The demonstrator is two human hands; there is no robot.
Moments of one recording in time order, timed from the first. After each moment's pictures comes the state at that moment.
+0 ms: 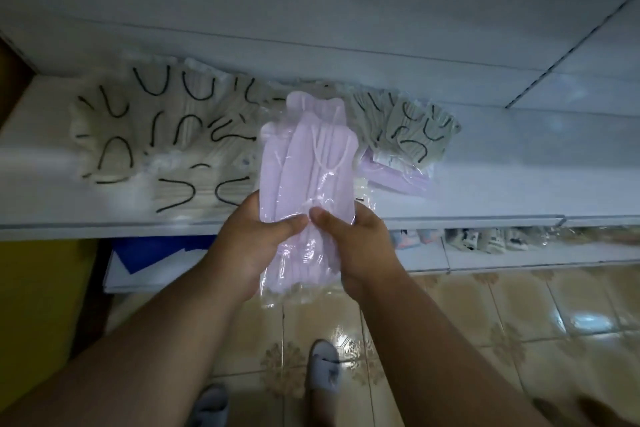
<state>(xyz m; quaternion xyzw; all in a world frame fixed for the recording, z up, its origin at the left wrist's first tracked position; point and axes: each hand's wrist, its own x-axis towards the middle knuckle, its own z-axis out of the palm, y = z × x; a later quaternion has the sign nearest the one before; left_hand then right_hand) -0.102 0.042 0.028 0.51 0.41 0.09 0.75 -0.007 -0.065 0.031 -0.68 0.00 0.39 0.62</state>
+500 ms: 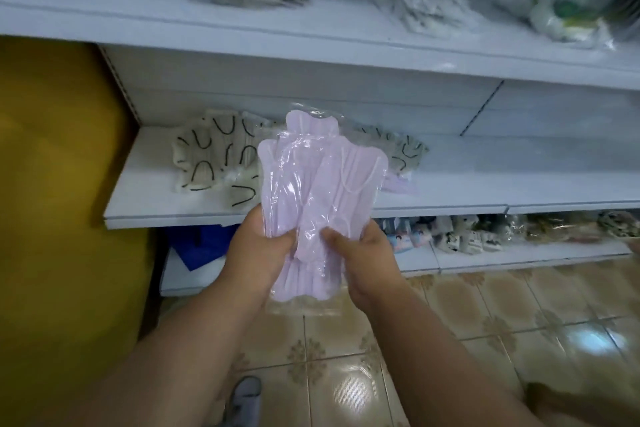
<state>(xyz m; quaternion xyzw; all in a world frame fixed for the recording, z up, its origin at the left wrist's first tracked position) -0.285 -0.012 0.156 0.61 0.39 0.18 0.66 -0.189 -0.131 0.160 -0.68 -0.05 0.33 0.65</state>
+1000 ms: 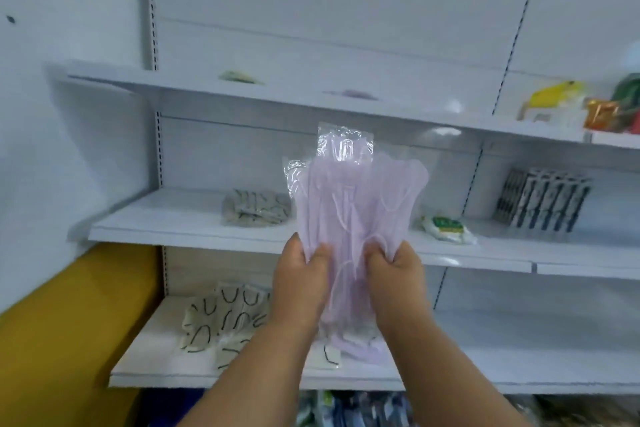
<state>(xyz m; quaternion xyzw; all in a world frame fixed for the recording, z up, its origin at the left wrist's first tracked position) -0.255 -0.163 0.413 0.61 0.26 0.45 0.60 -0.178 -0.249 0.432 -0.70 -0.22 0.02 0.68</state>
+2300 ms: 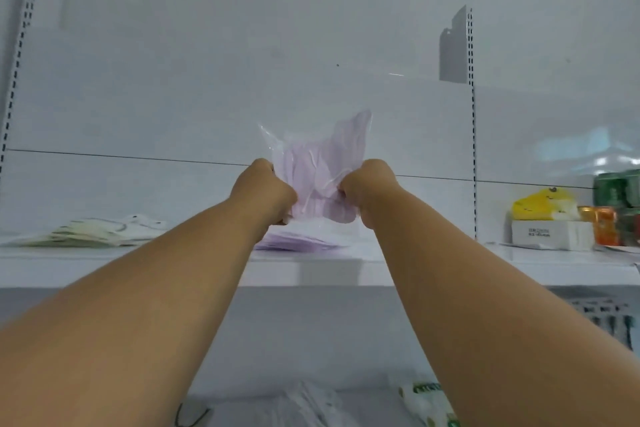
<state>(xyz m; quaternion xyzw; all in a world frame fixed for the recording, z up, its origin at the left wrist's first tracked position) 0.034 0.041 0.731 0.77 0.23 0.46 0.37 0.142 -0.068 0.752 -0.77 -0.30 -0.10 0.56</state>
